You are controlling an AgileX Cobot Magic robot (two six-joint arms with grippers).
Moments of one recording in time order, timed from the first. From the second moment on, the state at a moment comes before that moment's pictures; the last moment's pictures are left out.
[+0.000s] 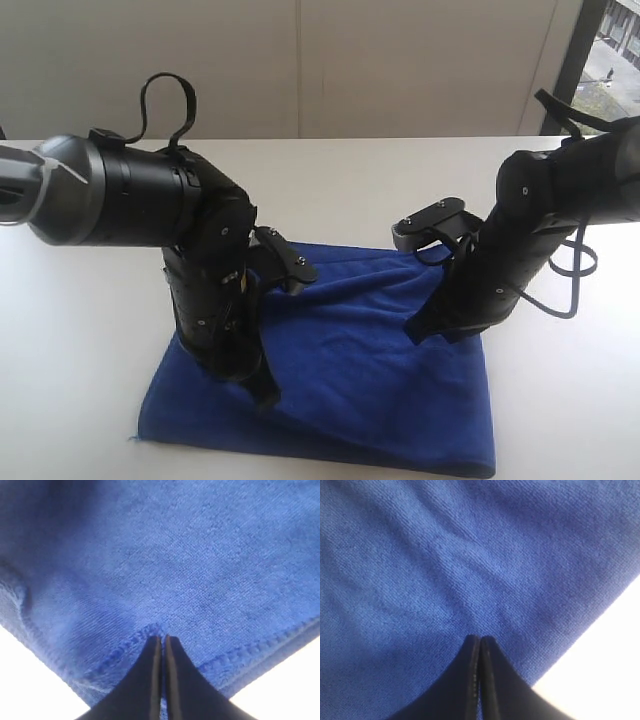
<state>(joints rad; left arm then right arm) -0.79 1.85 -1.20 0.11 0.89 0.09 0.20 1.83 -1.03 0.13 0.63 -0.33</state>
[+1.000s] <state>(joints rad) -0.79 1.77 -1.00 0.18 0.87 0.02 0.20 1.76 -1.04 0.14 0.61 -0.33</state>
